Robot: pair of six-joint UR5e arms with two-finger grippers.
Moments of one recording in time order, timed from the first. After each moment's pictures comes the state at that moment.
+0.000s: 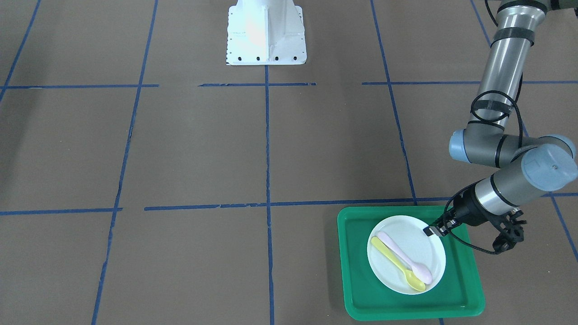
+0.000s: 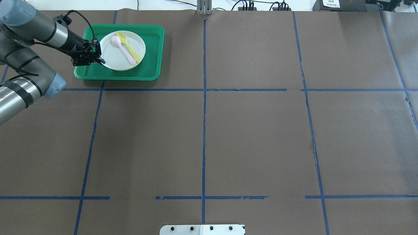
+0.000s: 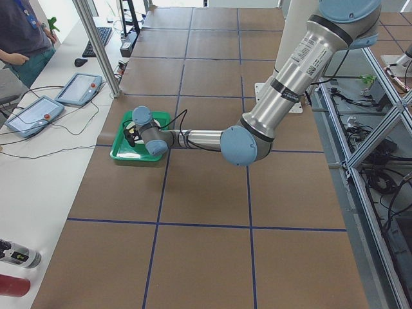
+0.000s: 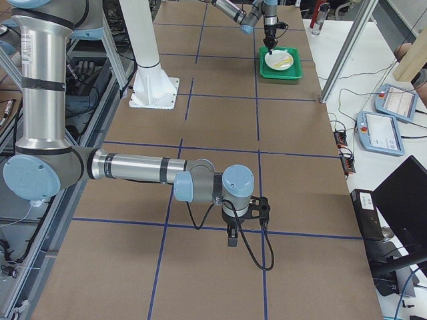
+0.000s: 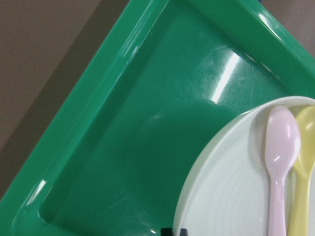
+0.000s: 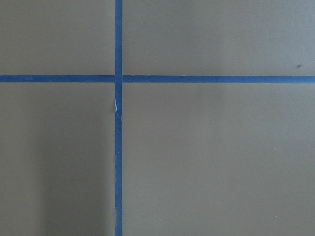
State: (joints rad) left arm -1.03 -2.19 -0.91 -2.57 -2.32 -1.58; right arm 1.58 -1.66 1.61 -1.51 2.28 0.03
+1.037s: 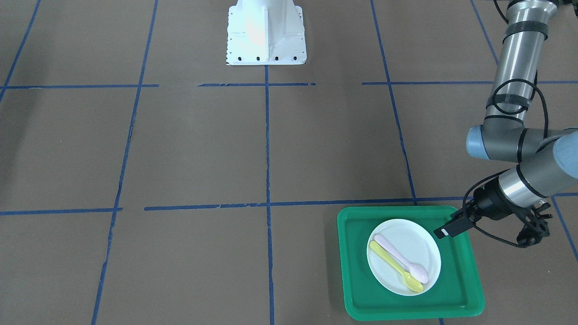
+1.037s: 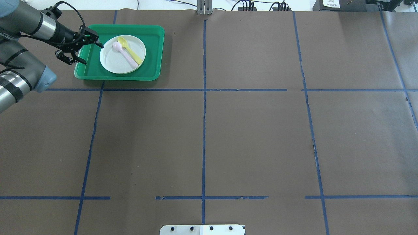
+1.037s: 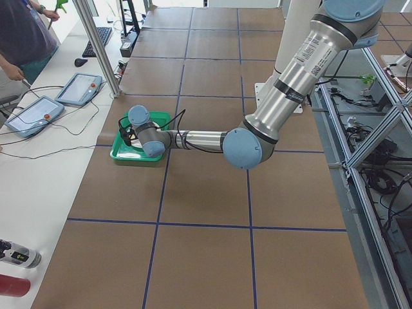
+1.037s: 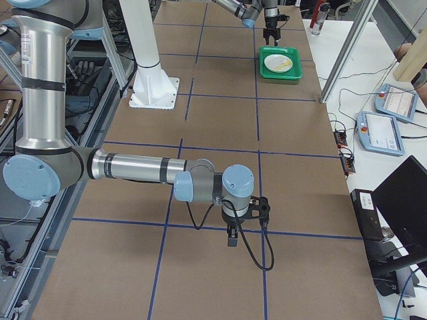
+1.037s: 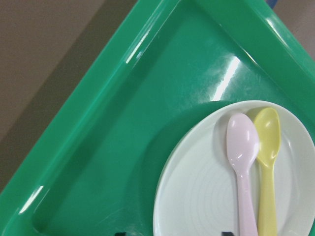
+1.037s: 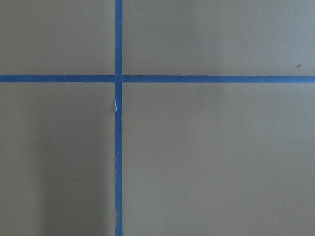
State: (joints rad) left arm -1.10 -2.11 -1.05 -2.57 -2.39 -1.55; right arm 1.58 -1.66 1.61 -1.51 2.28 0.03
